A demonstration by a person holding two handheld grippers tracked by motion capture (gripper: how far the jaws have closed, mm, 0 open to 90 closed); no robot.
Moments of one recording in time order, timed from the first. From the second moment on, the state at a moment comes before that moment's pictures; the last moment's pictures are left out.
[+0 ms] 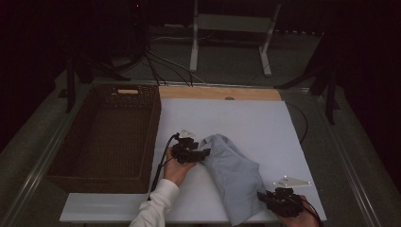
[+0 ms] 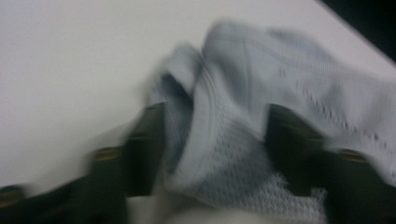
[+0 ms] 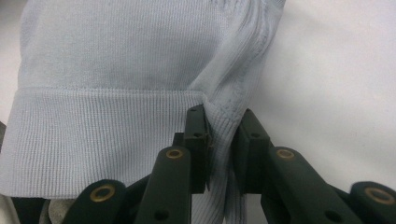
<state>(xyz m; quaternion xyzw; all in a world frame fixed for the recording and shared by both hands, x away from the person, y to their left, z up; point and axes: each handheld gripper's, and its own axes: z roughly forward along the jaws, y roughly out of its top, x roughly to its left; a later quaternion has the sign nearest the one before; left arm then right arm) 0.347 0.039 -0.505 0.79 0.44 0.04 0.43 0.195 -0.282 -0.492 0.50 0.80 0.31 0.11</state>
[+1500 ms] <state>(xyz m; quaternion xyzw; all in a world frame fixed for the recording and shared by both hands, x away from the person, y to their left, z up) 0.355 0.052 -0.485 0.75 0.45 0.08 0.48 0.195 -0.281 -0.492 0.49 0.80 0.31 0.11</state>
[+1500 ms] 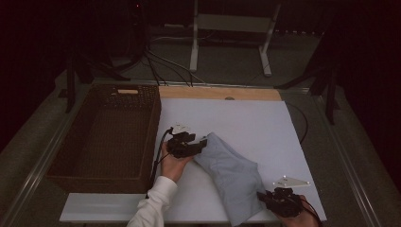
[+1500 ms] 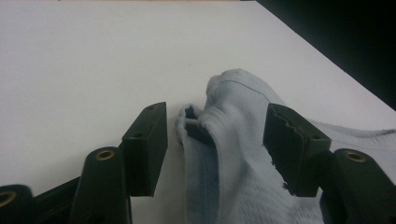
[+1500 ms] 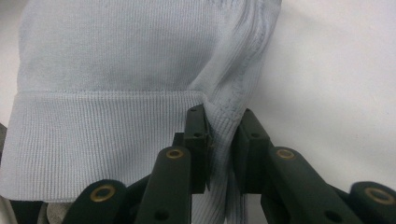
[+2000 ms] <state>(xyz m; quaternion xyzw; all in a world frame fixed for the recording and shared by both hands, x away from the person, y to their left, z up) 0.363 0.042 -0.482 0.77 0.43 0.08 0.46 0.195 -0.280 -0.491 0.49 0.81 0.32 0.11</state>
